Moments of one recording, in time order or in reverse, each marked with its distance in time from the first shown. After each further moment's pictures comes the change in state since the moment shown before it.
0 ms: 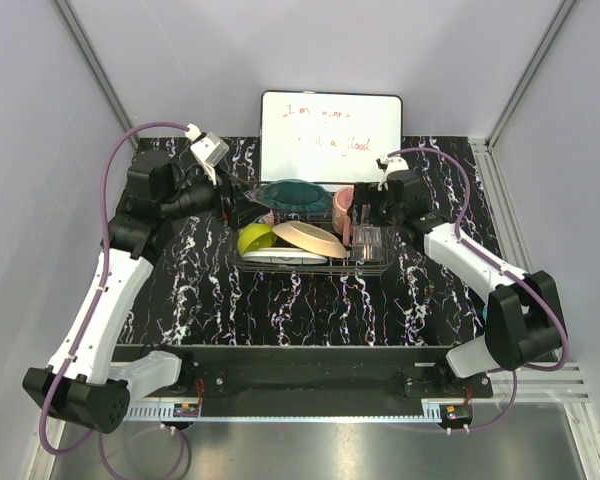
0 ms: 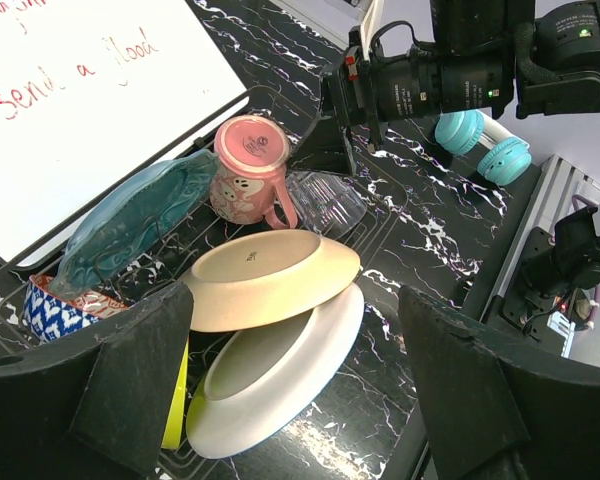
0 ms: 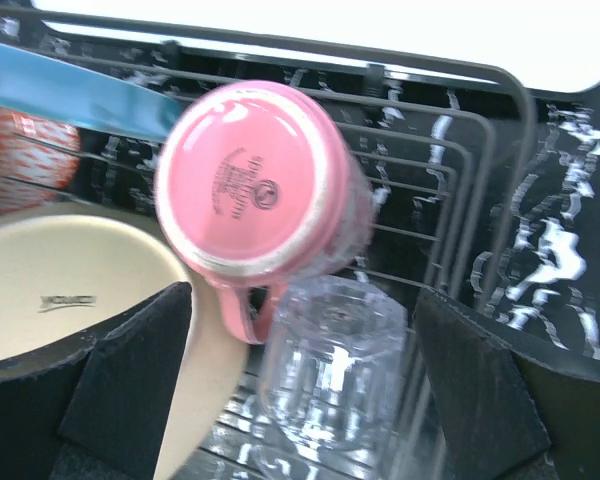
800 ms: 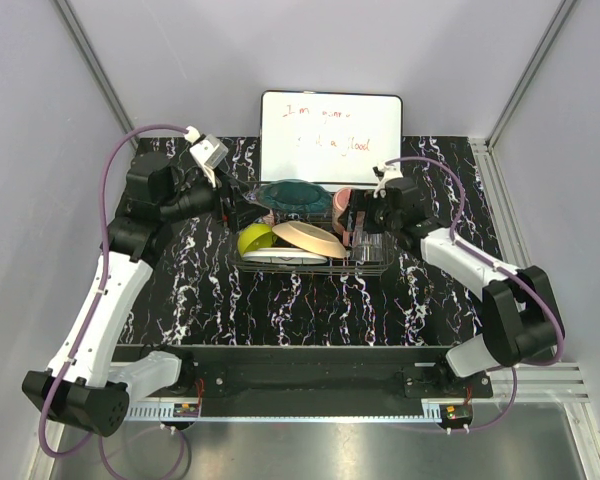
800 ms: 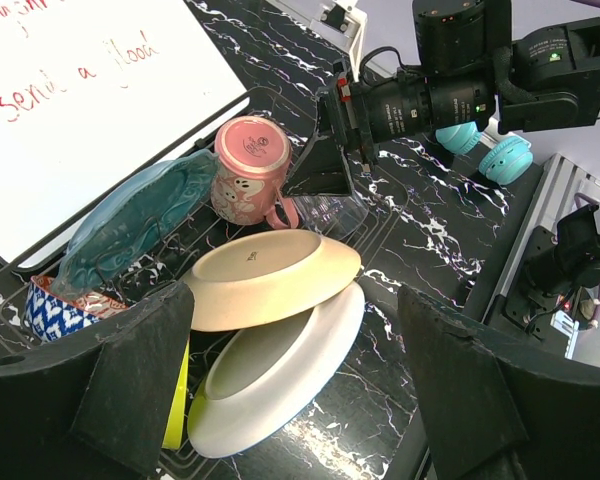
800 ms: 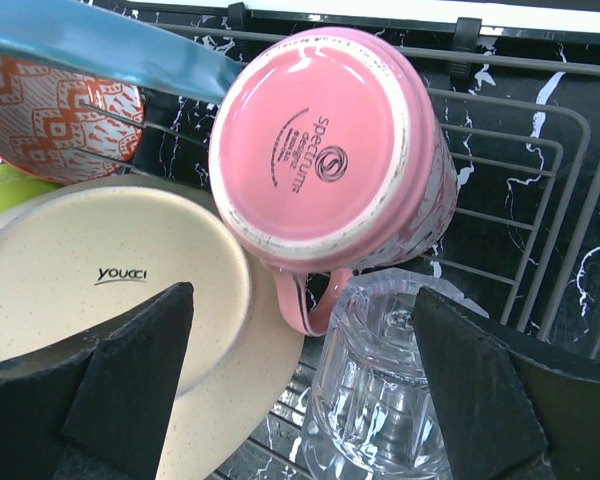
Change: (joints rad) left arm 0.000 -0.015 -0.020 0.013 0.000 0.004; right arm -0.002 0.027 -0.075 0.119 -0.151 0.105
